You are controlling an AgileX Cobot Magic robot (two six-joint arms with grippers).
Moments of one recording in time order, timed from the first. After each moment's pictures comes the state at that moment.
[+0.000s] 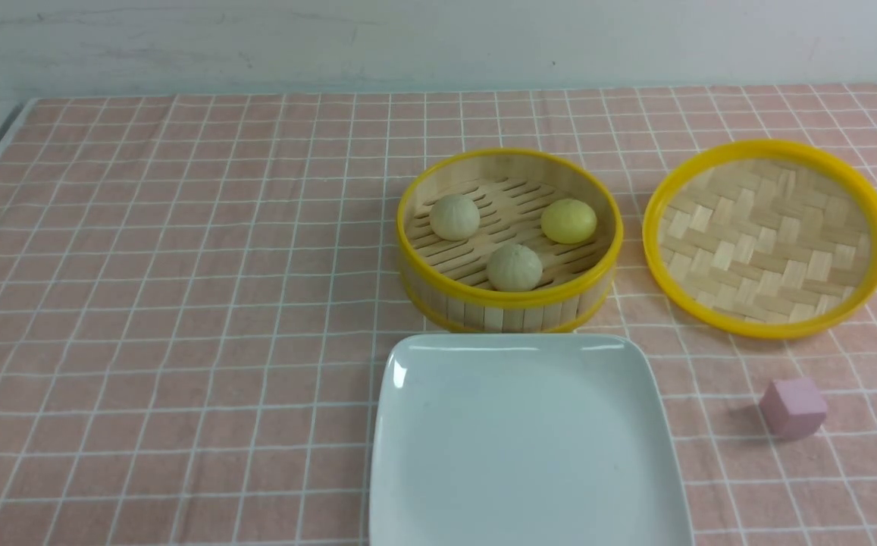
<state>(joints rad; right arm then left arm) 0.01 -0.02 -0.69 0.19 0.85 0.21 0.08 -0.01 0.03 0.16 0.36 -0.20</state>
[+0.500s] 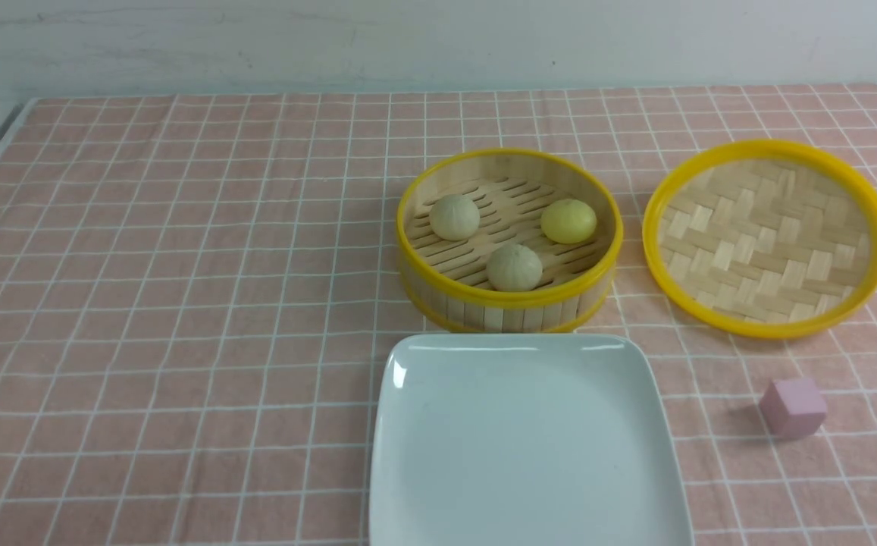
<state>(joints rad) 0.01 -0.02 -0.69 0.24 0.96 0.12 0.08 -0.01 0.03 -0.01 0.09 -0.29</state>
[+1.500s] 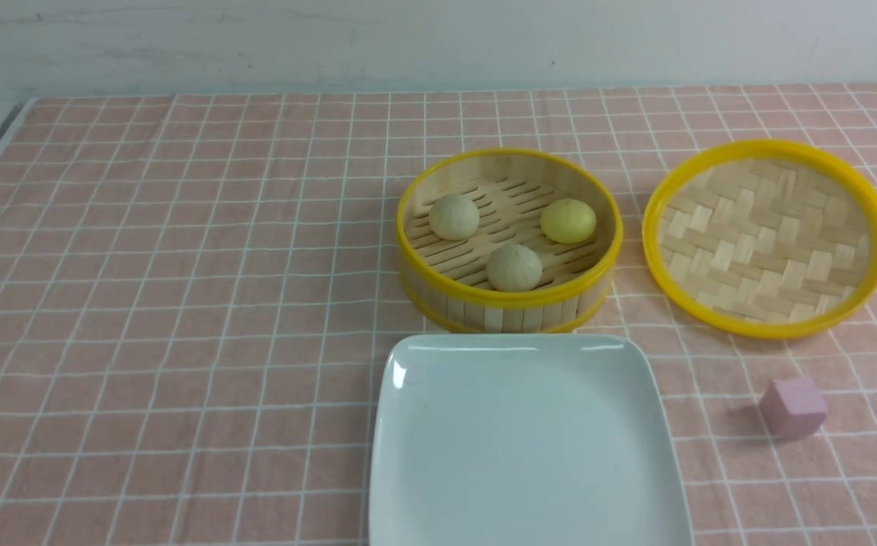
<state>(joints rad) 0.01 0.24 -0.64 0.40 1.11 -0.35 0.08 -0.01 -0.34 -0.18 0.43 -0.32</state>
